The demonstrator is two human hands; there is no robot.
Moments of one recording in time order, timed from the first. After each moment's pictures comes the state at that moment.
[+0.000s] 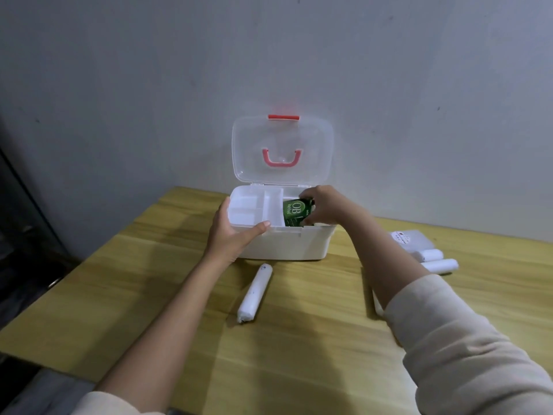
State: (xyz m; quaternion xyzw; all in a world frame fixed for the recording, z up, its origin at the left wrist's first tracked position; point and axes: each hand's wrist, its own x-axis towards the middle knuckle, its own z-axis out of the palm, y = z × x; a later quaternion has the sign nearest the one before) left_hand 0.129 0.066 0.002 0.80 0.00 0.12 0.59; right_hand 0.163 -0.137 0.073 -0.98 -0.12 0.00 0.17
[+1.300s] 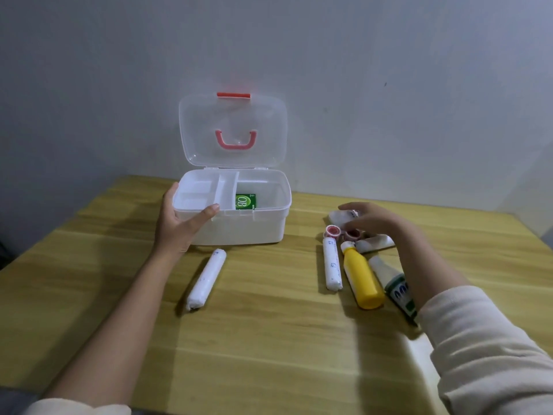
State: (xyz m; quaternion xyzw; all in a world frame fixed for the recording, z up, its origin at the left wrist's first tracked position) left_hand 0.123 0.054 -0.003 0.75 0.01 0.17 0.64; right_hand 0.122 -0.302 0.023 -0.95 0.07 0.10 0.30
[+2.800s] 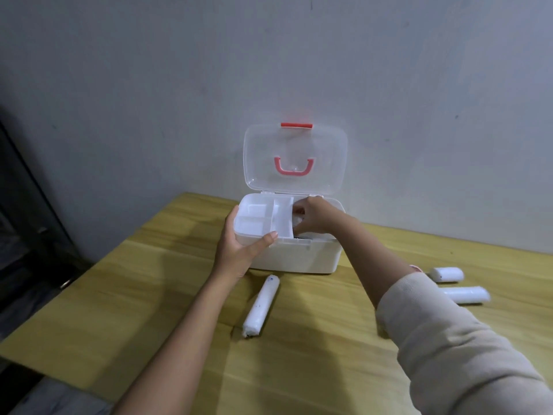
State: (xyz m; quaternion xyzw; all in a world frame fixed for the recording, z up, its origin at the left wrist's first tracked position) left_hand 0.126 0.060 -0.006 0.73 -0.01 0.15 0.66; right_hand 0.189 -0.113 0.056 -0.97 -0.17 0.00 0.18
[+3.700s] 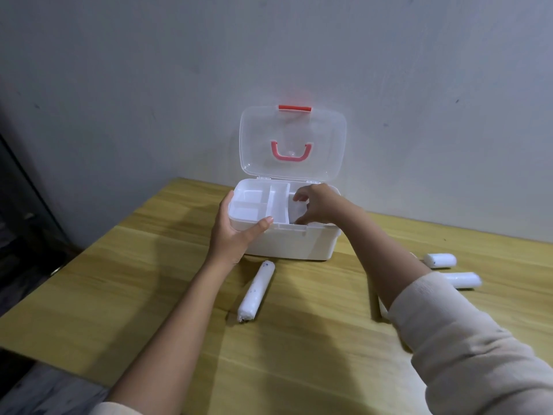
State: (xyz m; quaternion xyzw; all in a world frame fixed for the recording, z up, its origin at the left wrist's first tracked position) left_hand 0.126 0.060 -0.007 0.74 -0.01 0.15 0.65; right_hand 0.183 -0.124 0.054 -0.98 -0.14 -0.01 0.16
